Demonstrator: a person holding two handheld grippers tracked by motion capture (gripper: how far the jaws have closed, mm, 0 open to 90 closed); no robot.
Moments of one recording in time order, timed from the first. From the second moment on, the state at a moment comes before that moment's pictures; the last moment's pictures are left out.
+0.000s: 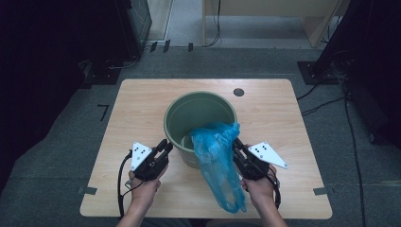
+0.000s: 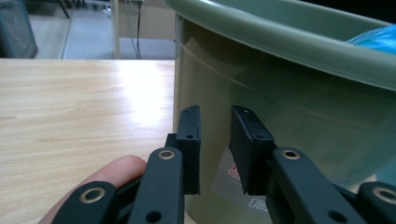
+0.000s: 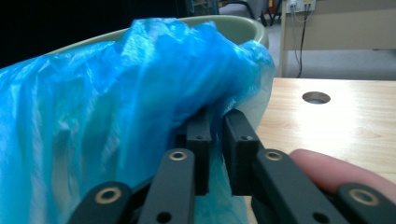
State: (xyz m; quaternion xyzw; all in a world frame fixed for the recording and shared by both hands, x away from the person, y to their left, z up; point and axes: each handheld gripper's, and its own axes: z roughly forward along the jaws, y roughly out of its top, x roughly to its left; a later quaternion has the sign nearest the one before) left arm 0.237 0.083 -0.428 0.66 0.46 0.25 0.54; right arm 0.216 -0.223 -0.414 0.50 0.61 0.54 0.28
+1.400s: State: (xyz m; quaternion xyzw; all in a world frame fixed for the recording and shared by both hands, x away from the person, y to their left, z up) left arm 0.296 0.092 -0.421 0.63 0.48 0.21 0.57; right arm 0.263 -0.230 -0.421 0.54 0.59 0.54 0.27
